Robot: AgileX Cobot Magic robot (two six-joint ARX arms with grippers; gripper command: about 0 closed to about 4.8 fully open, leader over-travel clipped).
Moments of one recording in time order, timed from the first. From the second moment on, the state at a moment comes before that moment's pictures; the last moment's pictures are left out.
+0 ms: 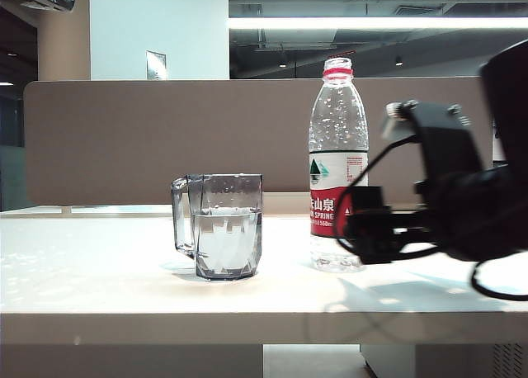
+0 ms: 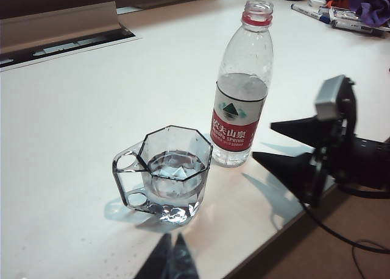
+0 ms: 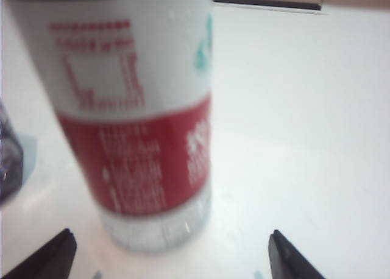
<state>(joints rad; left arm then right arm) -0.64 0.50 0.55 -0.31 0.04 -0.04 0.60 1.86 0.28 1.38 0.25 0.05</state>
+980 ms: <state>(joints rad) -0.64 0.50 0.55 -0.32 0.04 -0.04 0.60 0.90 0.01 0.72 0.23 0.05</state>
